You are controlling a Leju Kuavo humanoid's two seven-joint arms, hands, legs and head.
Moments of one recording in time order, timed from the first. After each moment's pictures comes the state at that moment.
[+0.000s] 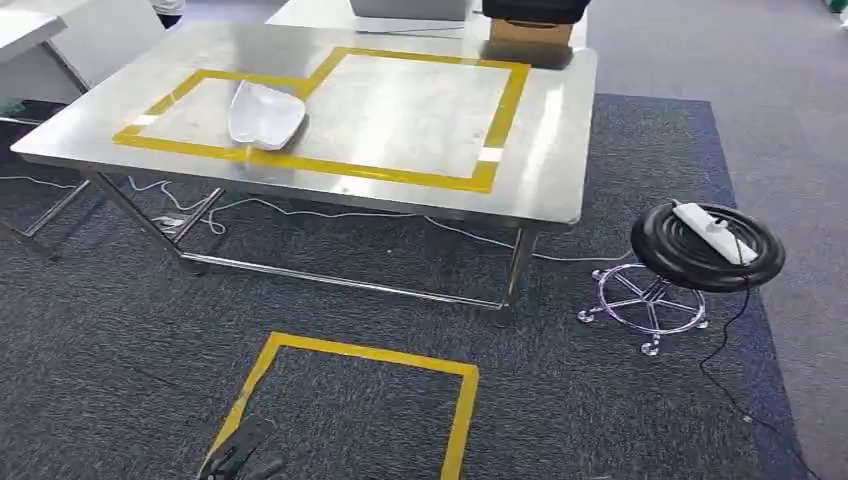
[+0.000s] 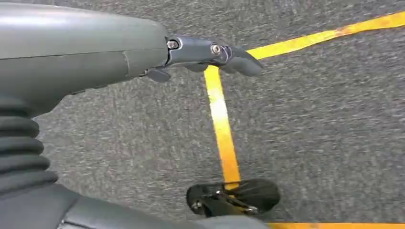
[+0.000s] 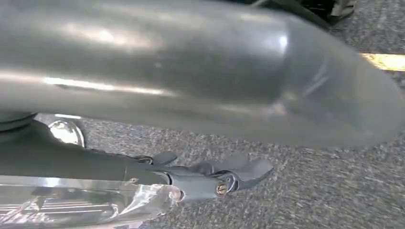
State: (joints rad) left arm -0.08 -0.12 0.88 -0.26 -1.18 0.11 -0.19; right arm -0.11 0.20 -1.05 -0.23 1.22 -0.05 -0.11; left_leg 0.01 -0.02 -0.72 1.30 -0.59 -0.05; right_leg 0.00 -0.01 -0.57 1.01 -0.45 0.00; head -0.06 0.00
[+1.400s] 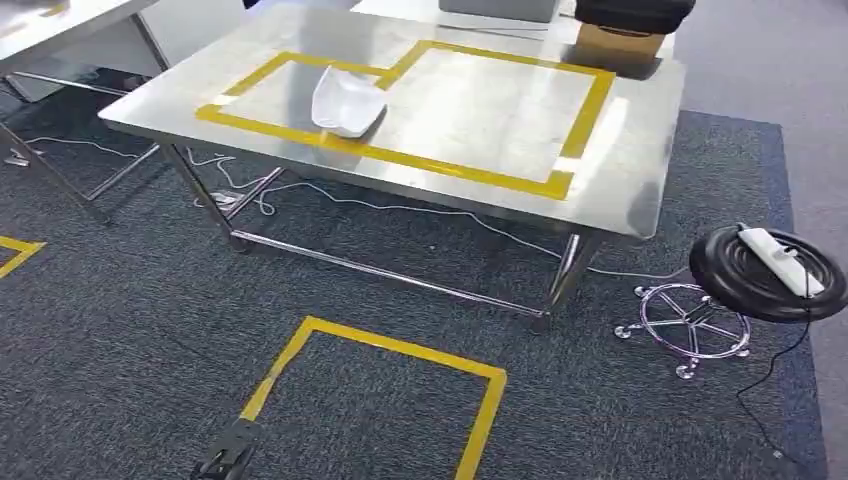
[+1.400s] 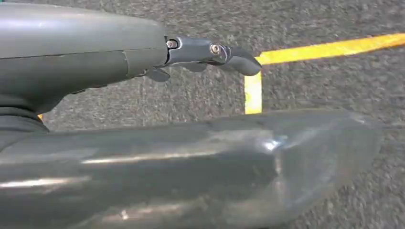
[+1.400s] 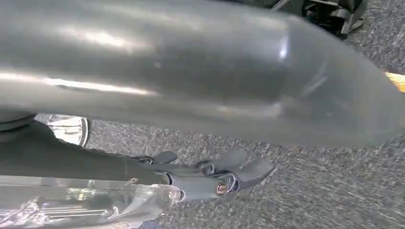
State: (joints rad) left arm -0.07 -0.12 0.91 -0.26 -1.18 0.09 -0.17; right arm -0.10 0.21 -1.05 -0.23 1.23 -0.05 -0.11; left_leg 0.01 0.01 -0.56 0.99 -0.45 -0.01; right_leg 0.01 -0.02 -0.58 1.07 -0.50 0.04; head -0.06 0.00
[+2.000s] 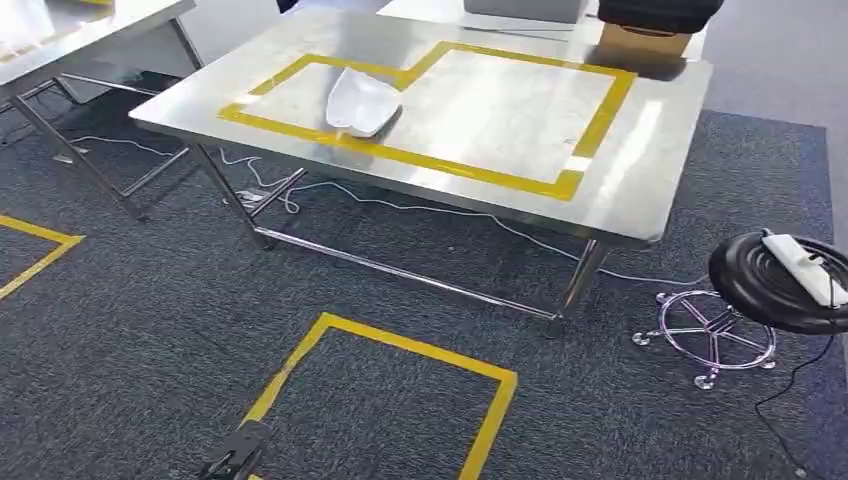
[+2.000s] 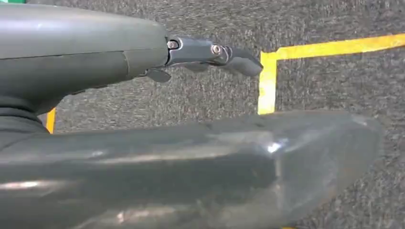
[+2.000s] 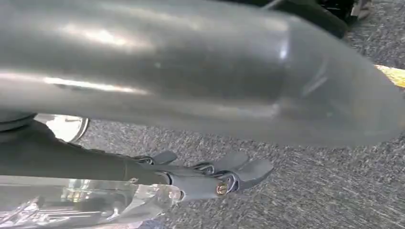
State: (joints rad) left arm -0.07 -0.12 0.92 -0.26 -1.22 0.09 -0.15; right arm -0.09 0.21 -1.05 -0.23 1.23 -0.06 -0.09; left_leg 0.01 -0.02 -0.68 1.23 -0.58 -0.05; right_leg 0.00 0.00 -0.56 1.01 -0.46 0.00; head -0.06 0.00
